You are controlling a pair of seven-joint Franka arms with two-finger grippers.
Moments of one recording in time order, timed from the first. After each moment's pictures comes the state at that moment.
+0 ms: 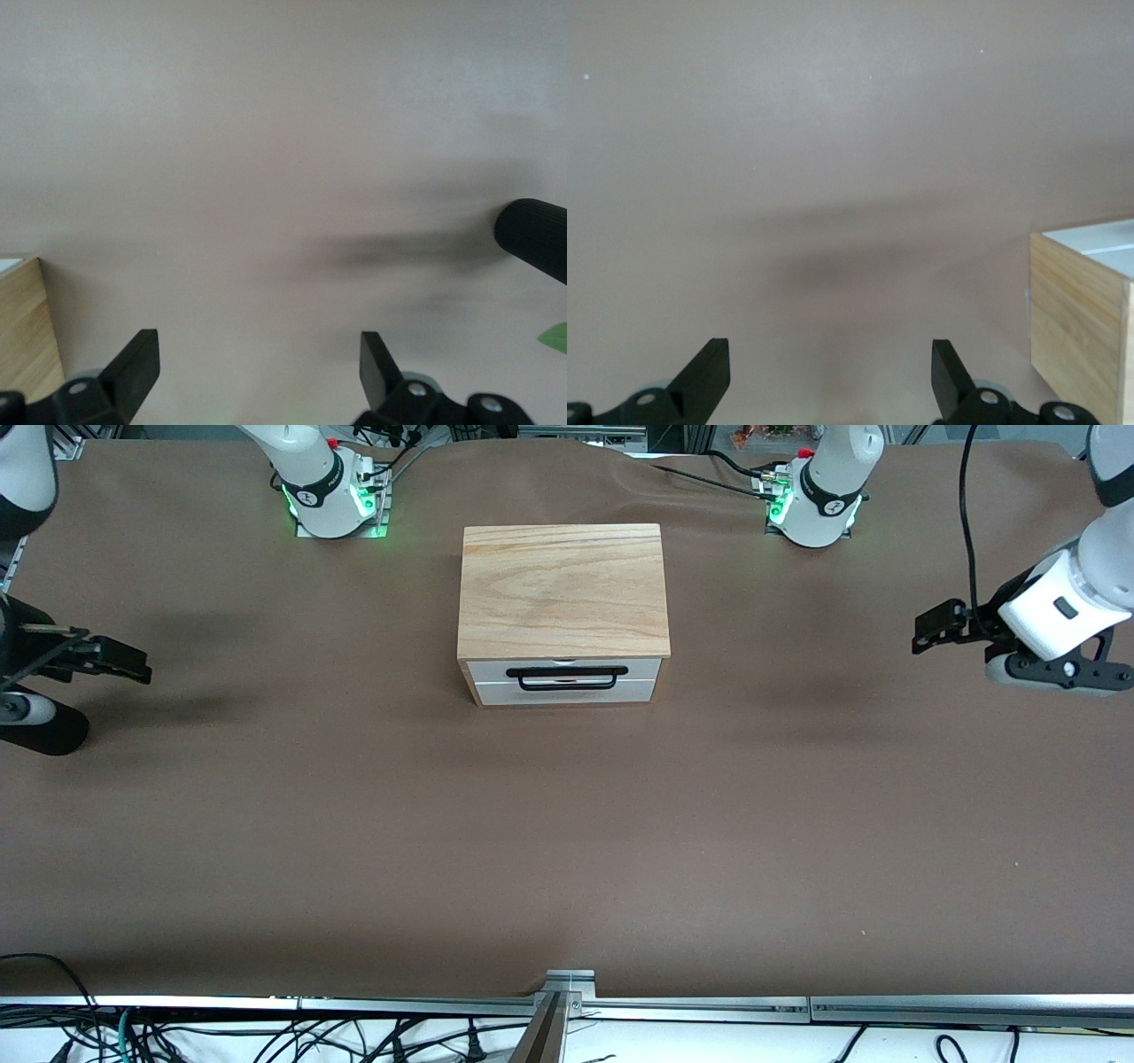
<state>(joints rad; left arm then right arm) -0.07 0.05 0.02 -1.67 -0.06 1.58 0.04 0.10 0.21 -0.13 -1.43 -0.03 1.50 -0.05</state>
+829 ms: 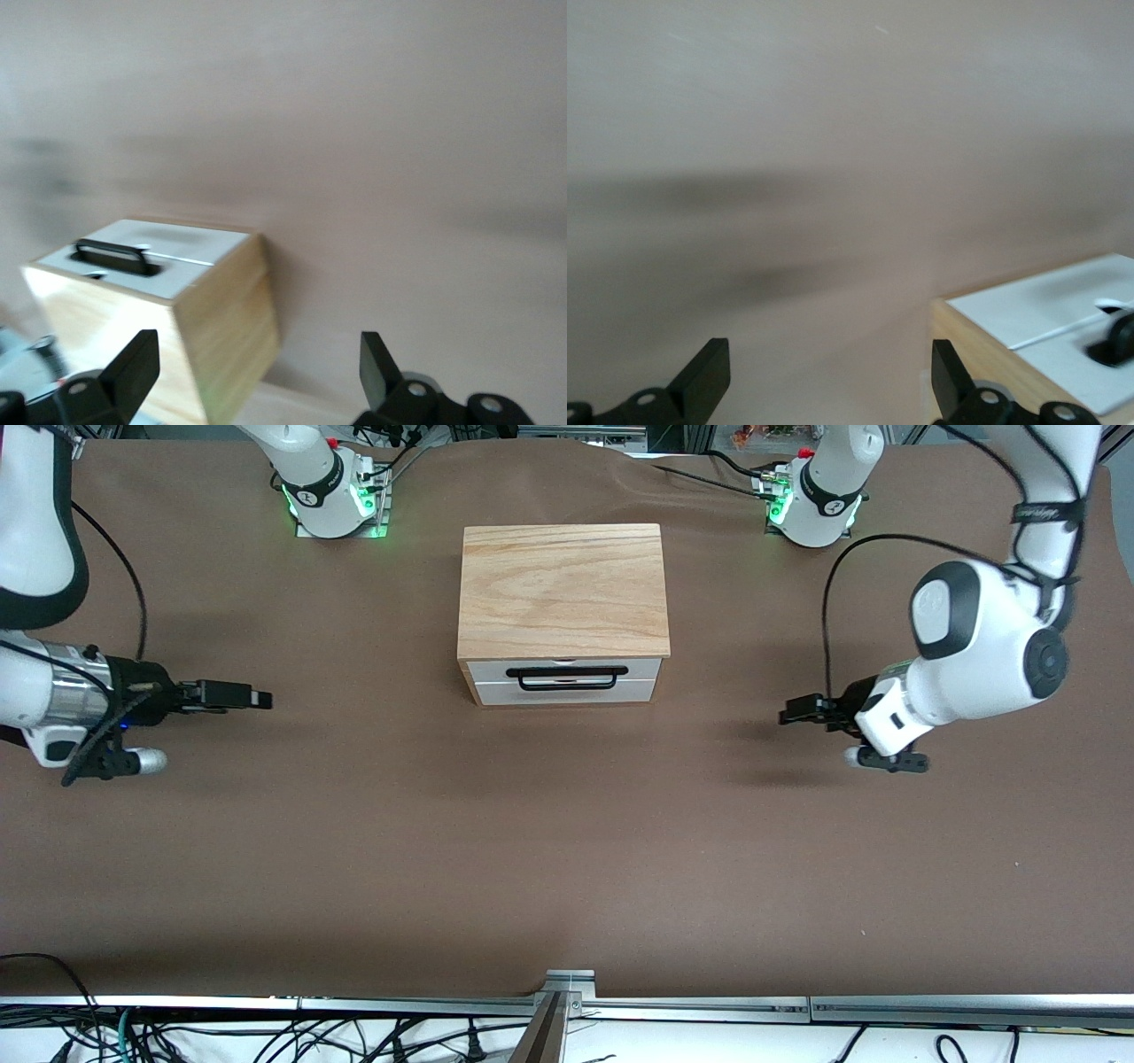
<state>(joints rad) -0.10 0.26 -0.02 -2.00 -0.56 2.06 0.23 0.09 0.38 -0.13 -1.44 0.57 1.49 -0.05</state>
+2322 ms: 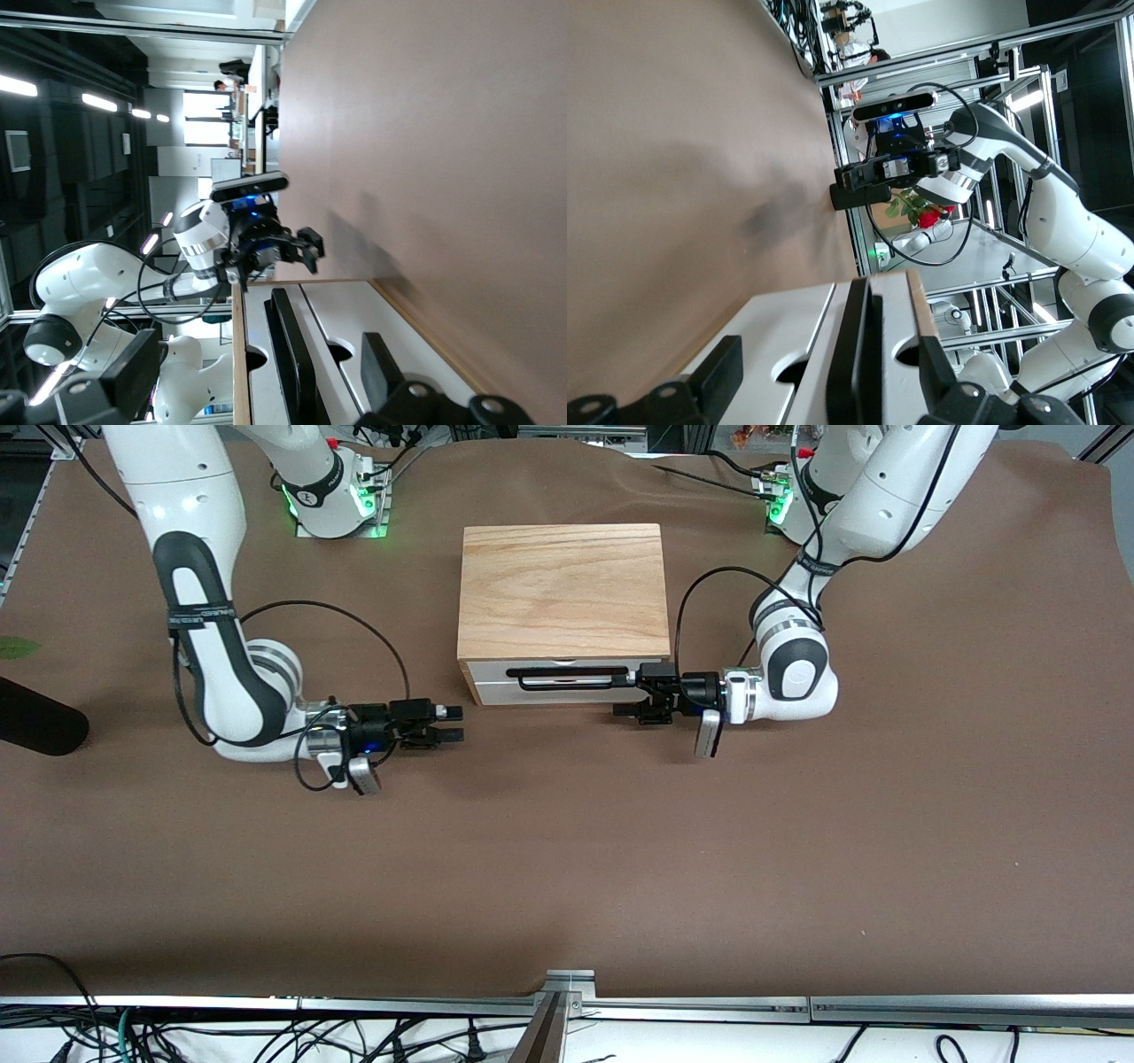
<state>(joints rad) -0.16 0.60 -0.22 -2.10 -1.80 1.90 1.35 0.32 0.58 -0.12 -1.90 1.59 1.70 -0.93</state>
